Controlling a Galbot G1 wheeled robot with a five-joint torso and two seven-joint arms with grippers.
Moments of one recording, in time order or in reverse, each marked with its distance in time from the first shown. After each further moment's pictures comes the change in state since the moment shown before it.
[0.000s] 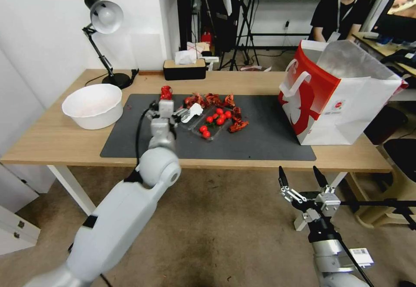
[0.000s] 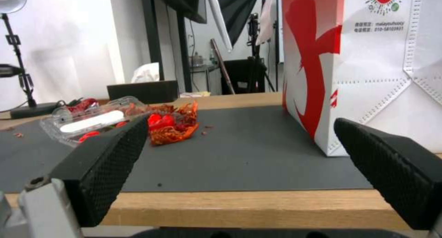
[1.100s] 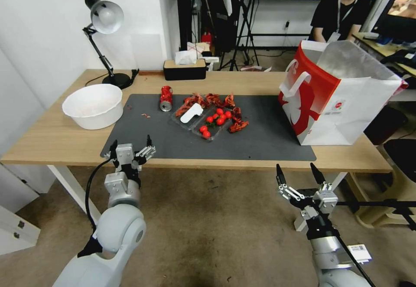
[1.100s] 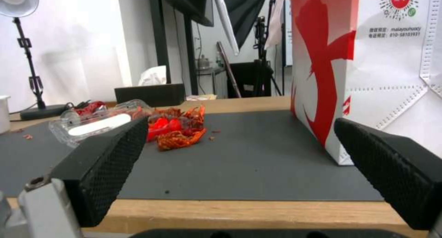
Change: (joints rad) left arm 0.476 -0.011 -0.251 -0.188 0.102 -0.192 0.109; right arm 0.026 -0.024 -0.018 -0.005 0.009 -0.003 0.002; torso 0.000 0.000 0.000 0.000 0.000
